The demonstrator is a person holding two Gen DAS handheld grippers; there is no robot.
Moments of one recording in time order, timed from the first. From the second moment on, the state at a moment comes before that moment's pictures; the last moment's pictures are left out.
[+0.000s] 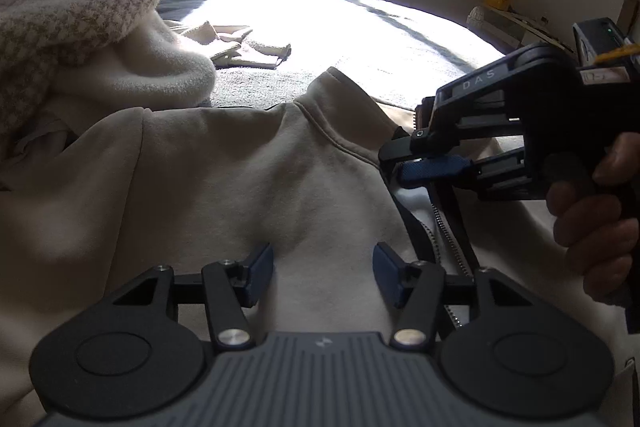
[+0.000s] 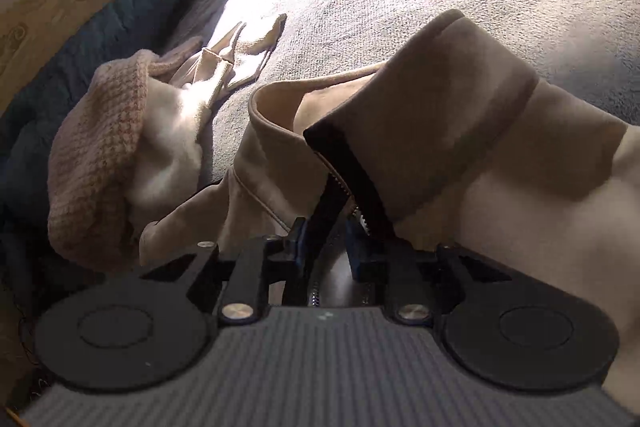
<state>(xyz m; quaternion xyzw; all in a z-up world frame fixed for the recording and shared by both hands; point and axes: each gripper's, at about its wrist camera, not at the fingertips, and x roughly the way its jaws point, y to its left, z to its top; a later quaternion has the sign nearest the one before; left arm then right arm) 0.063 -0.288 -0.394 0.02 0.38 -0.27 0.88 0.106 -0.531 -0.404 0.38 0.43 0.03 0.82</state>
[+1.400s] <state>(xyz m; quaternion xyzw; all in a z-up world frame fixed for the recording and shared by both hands) 0.065 -0.299 -0.377 0.02 0.32 -0.30 0.90 0.101 -0.515 -0.360 0.25 0.34 0.07 0.90</state>
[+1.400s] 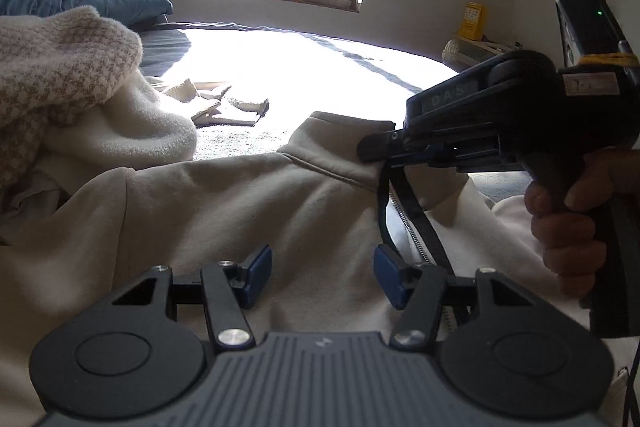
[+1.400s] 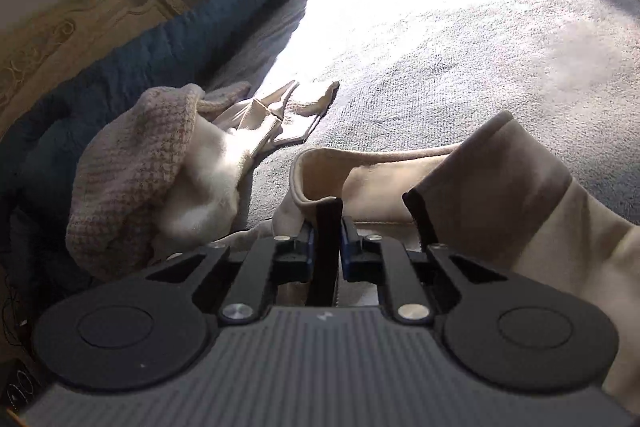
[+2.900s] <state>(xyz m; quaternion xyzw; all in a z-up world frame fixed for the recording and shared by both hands) -0.022 -0.238 -0.305 0.02 0.35 -0.28 0.89 -0.173 -0.526 -0.306 0.18 0.40 -0.13 0.89</state>
